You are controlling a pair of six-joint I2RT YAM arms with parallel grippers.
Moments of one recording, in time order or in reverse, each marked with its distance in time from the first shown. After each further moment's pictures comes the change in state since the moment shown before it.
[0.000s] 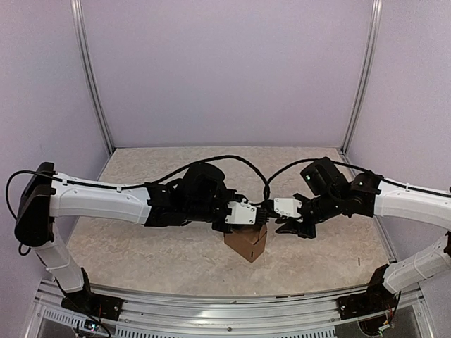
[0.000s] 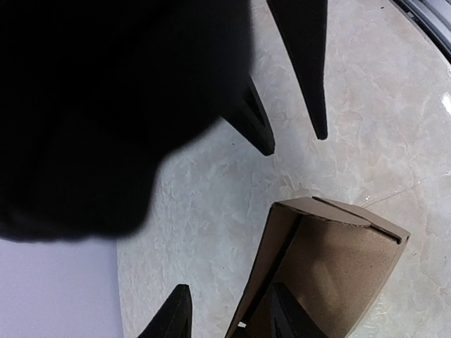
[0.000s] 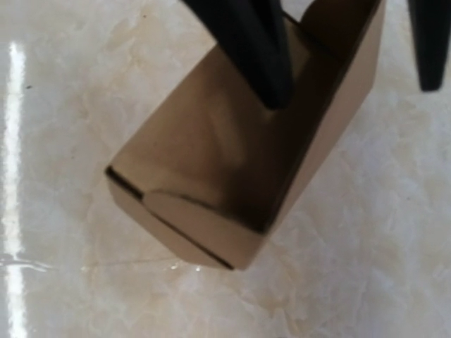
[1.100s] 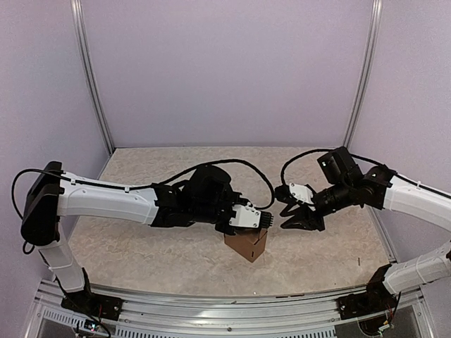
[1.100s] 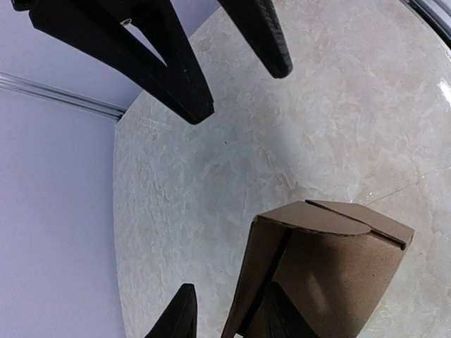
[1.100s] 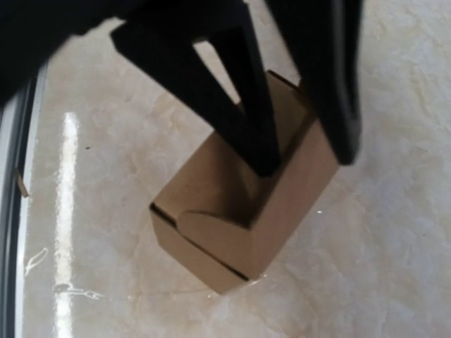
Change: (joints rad) left arm -0.006 0.049 0.033 -0.005 -0.003 0.039; right arm -0.151 -0.059 0.011 -0.037 -0.285 -0.013
